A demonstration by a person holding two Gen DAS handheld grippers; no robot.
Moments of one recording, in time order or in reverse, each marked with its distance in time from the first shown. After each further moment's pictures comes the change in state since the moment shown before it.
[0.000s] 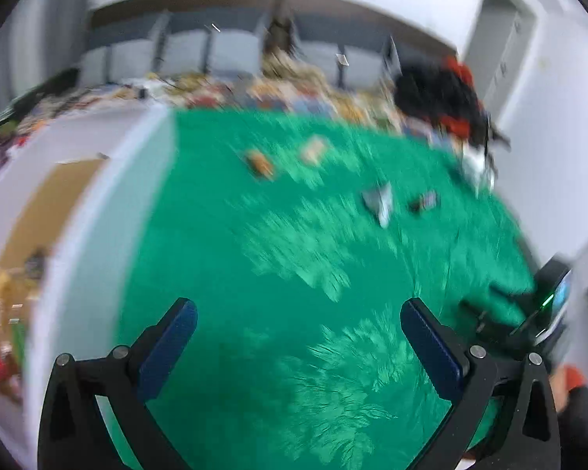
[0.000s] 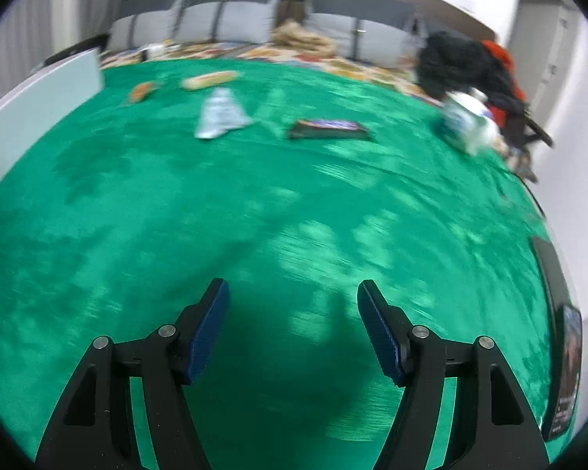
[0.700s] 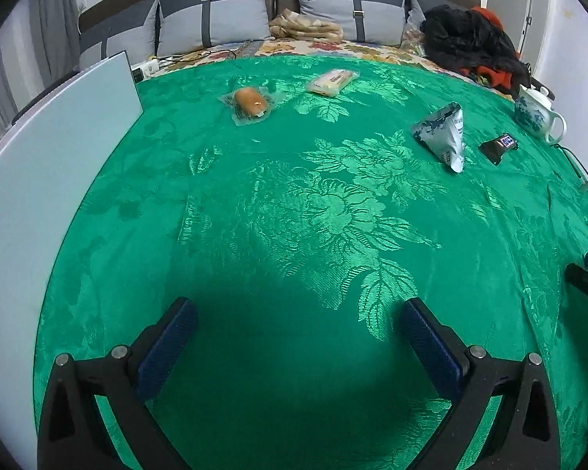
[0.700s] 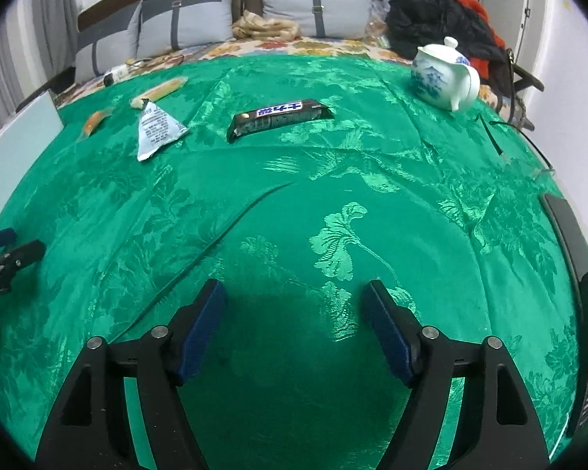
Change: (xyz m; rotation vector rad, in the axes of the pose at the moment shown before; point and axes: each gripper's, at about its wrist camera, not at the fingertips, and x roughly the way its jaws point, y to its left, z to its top) left arm 0.137 -0.010 -0.009 0.048 0.056 0.168; right arm 0.029 -0.030 0.014 0.162 0.052 0.048
